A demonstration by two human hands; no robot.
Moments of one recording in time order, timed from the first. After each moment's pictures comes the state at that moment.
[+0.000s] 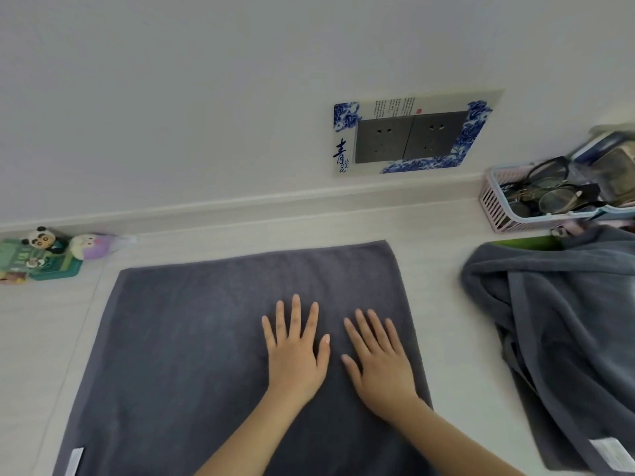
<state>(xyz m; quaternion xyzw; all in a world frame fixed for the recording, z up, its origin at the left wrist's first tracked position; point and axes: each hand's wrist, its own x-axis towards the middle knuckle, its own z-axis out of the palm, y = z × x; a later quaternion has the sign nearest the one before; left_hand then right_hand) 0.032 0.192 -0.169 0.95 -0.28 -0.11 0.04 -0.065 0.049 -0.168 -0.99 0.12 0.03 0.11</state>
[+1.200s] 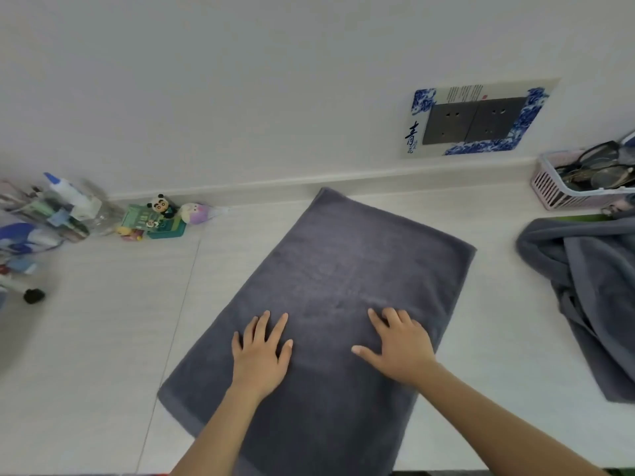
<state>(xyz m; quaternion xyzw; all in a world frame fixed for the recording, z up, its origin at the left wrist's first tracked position) 0.022 0.408 -0.144 0.97 -0.17 -0.20 0.00 -0.071 0.161 -0.129 -0.98 0.11 0.16 0.08</state>
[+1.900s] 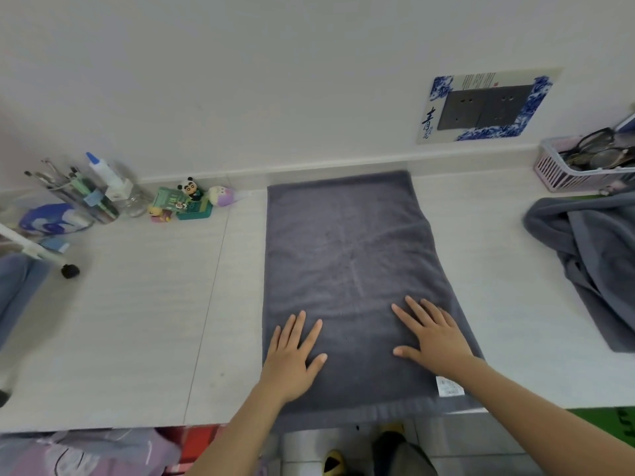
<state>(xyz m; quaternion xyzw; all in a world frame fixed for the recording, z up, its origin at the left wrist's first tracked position) -0.029 0.457 -0.149 0.92 -0.31 -0.23 0.03 -0.126 0.186 -0.136 -0.97 0.10 0.22 0.06</state>
